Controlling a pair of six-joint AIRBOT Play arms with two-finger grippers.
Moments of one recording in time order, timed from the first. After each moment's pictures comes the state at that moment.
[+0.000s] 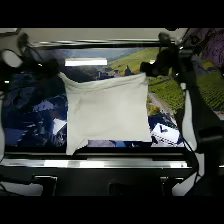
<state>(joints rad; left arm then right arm) -0.06 -1.67 1.77 1.31 -1.07 -1.83 0.16 -1.89 2.04 1.71 -1.18 -1.37</state>
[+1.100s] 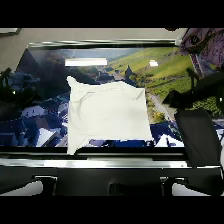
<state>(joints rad) 0.33 -1.35 1.31 1.10 -1.36 -1.53 -0.25 -1.41 1.28 2.09 -1.38 -1.77</state>
